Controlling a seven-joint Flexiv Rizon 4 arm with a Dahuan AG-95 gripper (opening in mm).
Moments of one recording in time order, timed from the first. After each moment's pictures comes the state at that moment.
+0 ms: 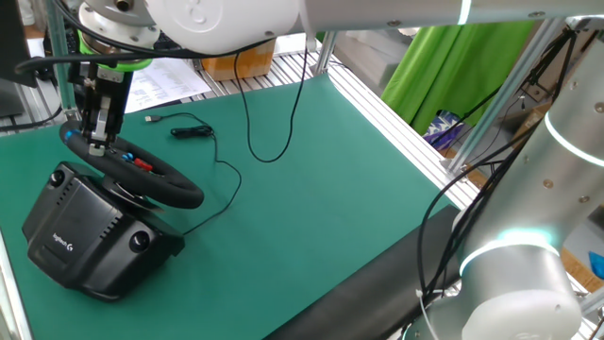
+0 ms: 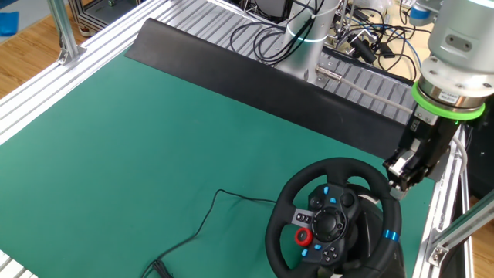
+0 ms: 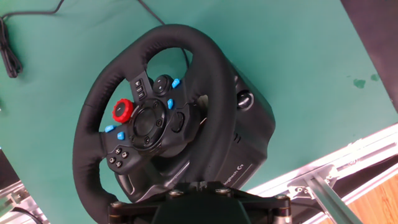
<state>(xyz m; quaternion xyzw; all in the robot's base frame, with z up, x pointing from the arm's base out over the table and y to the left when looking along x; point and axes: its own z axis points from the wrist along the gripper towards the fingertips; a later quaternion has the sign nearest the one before) 0.508 0.359 0.276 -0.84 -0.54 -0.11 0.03</state>
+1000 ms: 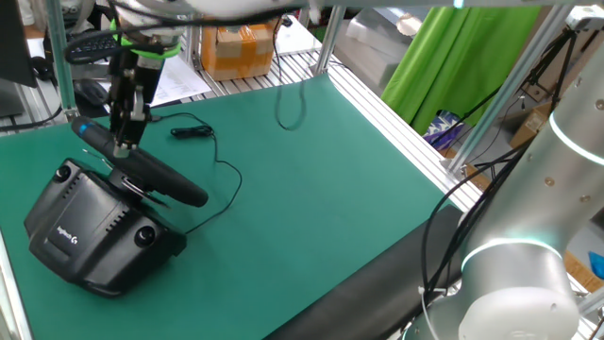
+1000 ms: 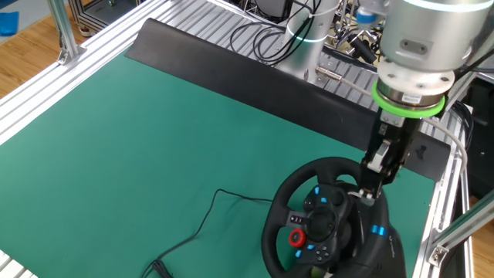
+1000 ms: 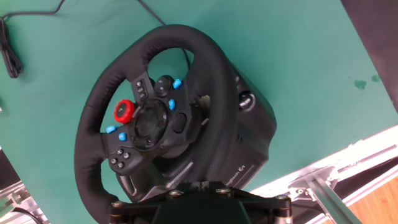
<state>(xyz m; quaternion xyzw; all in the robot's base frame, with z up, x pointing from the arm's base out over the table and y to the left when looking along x) 0.519 0.323 0.269 -0.74 -0.66 -0.10 0.06</state>
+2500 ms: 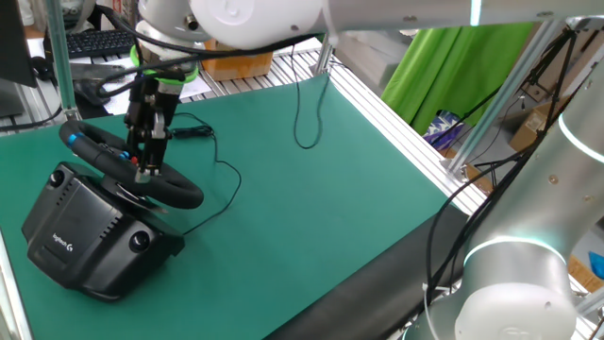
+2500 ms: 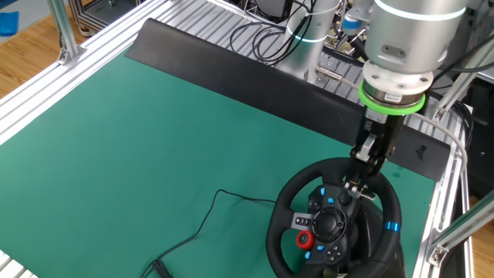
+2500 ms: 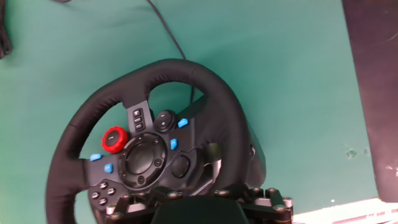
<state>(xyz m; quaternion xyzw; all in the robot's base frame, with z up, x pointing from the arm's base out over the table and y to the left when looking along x) 0.490 0.309 0.239 -0.76 -0.64 -0.09 0.07</state>
